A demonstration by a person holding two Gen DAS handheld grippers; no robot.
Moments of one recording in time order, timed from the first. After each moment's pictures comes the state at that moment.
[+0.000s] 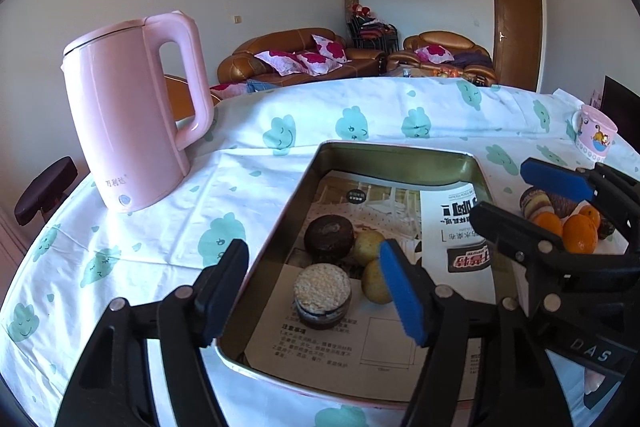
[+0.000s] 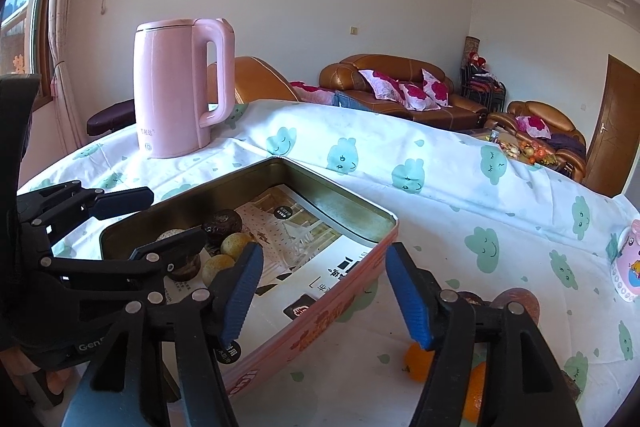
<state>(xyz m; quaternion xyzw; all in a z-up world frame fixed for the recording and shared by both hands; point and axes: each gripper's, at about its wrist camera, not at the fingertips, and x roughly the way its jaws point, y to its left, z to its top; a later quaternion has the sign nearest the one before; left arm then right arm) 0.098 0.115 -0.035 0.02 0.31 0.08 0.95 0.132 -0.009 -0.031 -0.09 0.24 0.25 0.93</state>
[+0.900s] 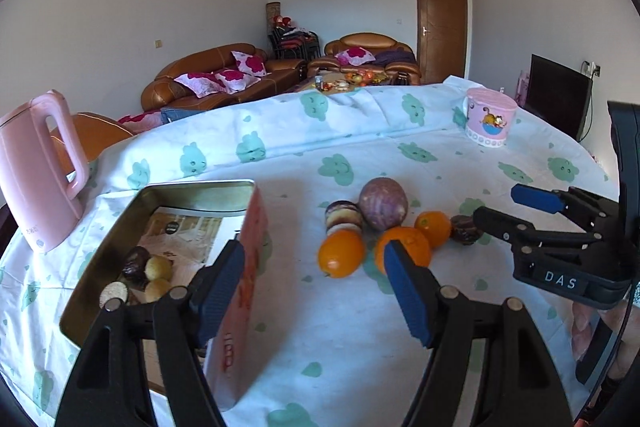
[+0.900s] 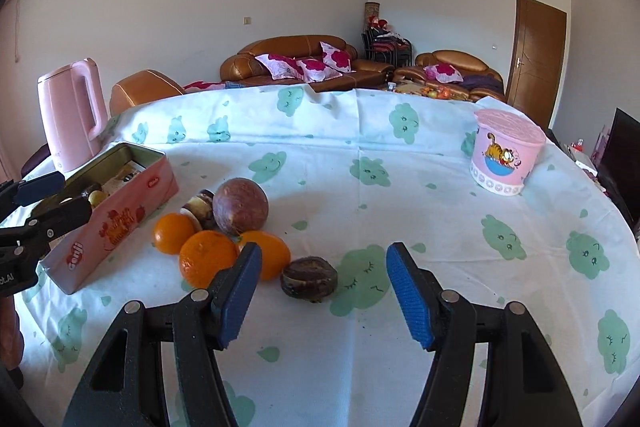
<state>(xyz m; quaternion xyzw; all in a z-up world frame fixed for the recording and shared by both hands) 0.092 -0.044 -0.015 0.05 0.31 -0.06 0.95 0.118 -0.206 -0.043 -0.01 0.31 0.10 0.95</state>
